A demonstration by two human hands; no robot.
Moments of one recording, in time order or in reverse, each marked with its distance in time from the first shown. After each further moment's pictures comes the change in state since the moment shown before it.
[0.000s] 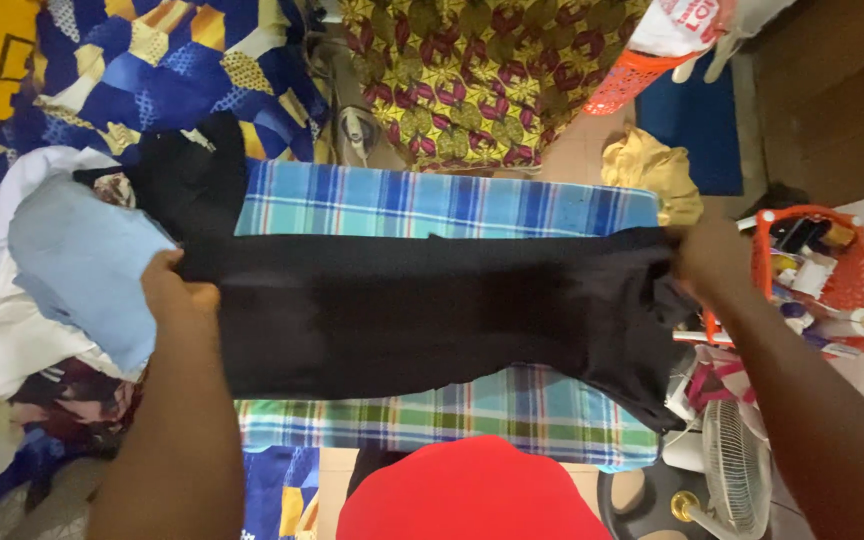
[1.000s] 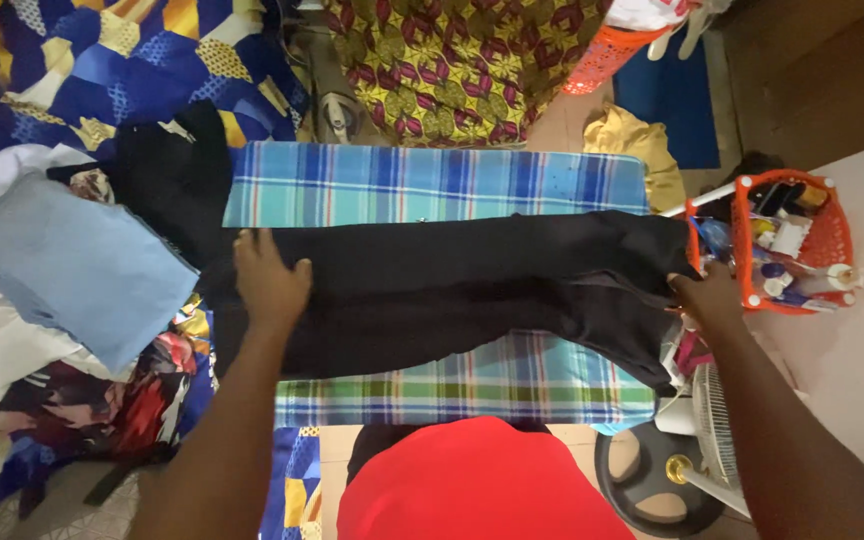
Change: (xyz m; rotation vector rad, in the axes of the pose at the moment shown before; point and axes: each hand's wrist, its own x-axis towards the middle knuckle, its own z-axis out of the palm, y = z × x) left_hand -0.183 -0.065 0.073 1.685 -0.397 0.933; right_hand -0.098 0.032 0.107 1.102 0.053 0.512
